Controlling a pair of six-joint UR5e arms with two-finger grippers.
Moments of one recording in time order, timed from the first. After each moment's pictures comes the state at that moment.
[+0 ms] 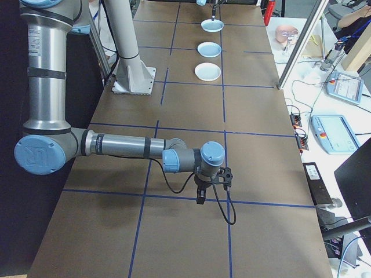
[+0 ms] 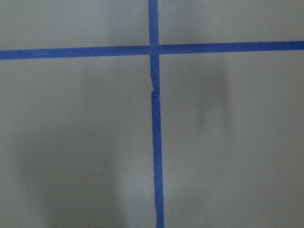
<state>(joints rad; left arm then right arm) -1.36 -1.73 -1.11 -2.26 -2.75 -0.33 1.41 -1.64 1.56 -1.44 2.31 0.21</state>
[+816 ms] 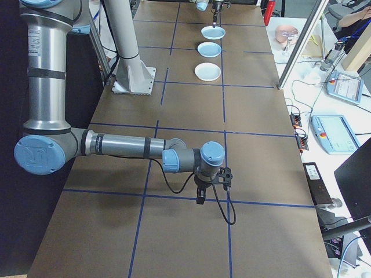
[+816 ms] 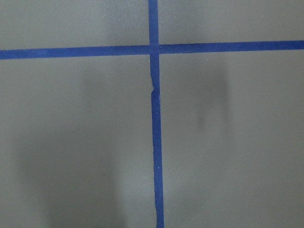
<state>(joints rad) -1.17 -1.77 -1.35 -2.29 -2.67 -0.68 1.41 -1.64 1.56 -1.44 2.31 0.21</state>
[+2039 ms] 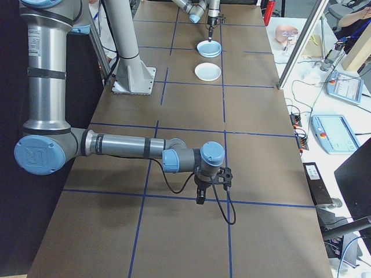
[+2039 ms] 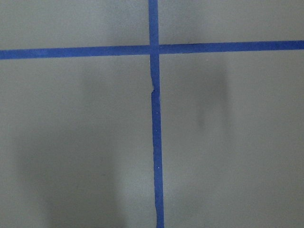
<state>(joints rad) -0.98 -1.78 -1.36 -2.45 -2.43 -0.88 1.41 -1.64 1.56 -1.44 2.31 0.21</state>
